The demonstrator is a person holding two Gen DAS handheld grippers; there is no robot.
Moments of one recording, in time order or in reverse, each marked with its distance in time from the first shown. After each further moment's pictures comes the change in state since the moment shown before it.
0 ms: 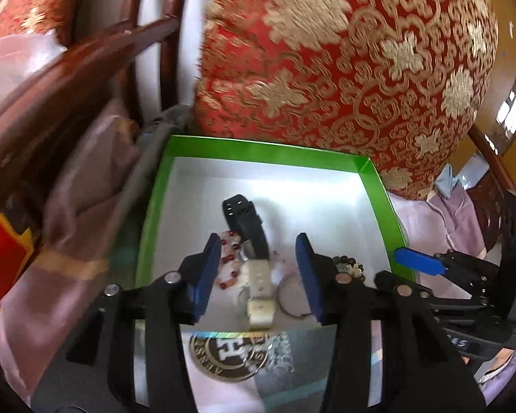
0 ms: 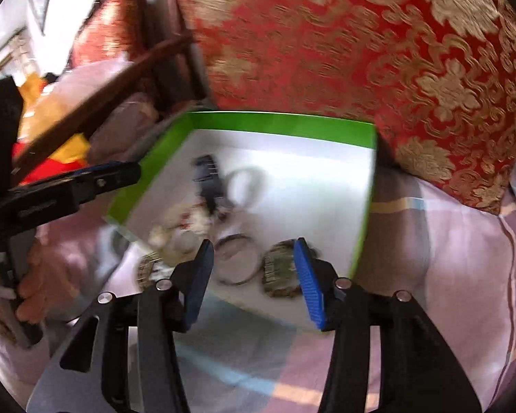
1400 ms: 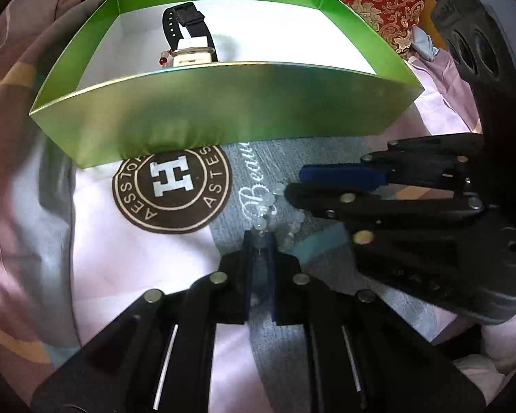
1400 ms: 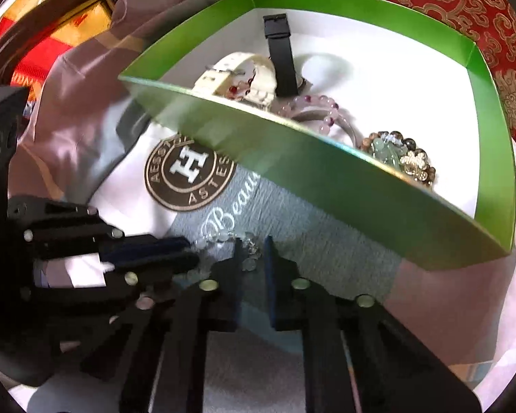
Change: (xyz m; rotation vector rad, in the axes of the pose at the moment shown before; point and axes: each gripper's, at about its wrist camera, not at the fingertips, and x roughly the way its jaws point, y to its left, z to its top) left arm 0.044 -0.026 -0.131 0.162 0.321 -0.068; right arm 0.089 0.043 -0.058 -0.114 0.290 -0.007
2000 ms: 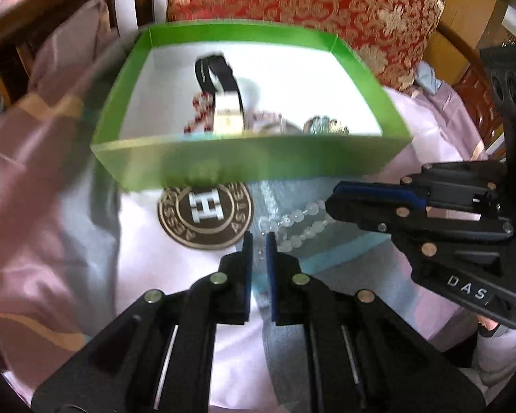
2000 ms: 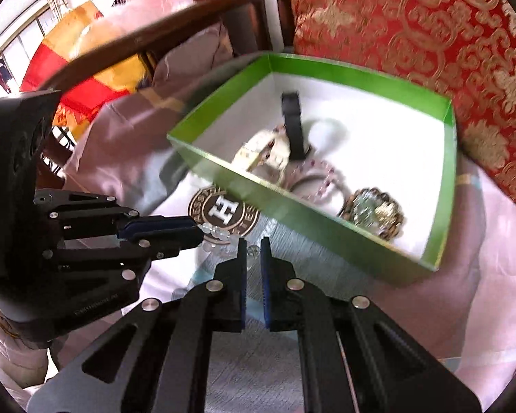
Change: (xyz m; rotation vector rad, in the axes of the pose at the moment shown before) left arm -0.054 0.011 0.011 -0.042 -0.109 0.044; right arm -0.077 -0.004 0.008 -0.008 -0.174 0.039
